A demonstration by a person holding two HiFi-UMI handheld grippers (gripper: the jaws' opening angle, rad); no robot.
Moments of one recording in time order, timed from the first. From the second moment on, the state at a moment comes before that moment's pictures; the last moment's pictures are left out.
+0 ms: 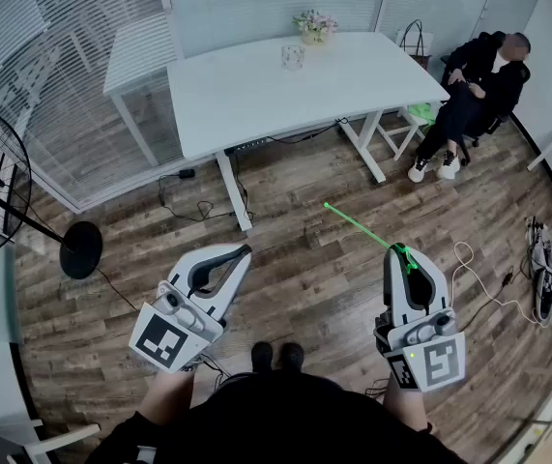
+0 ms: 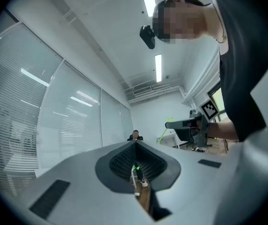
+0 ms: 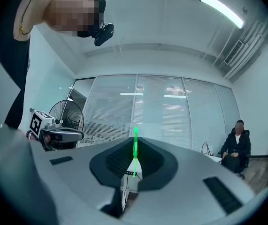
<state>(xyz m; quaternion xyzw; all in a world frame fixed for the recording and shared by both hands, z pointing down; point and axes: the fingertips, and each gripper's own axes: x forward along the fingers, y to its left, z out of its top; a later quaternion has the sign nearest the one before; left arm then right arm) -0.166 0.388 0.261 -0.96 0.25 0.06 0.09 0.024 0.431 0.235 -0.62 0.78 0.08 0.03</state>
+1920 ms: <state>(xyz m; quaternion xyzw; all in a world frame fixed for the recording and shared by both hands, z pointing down) -0.198 0.322 0.273 -0.96 0.24 0.07 0.10 0.003 0.375 0.240 -0.64 0.76 0.10 0.04</state>
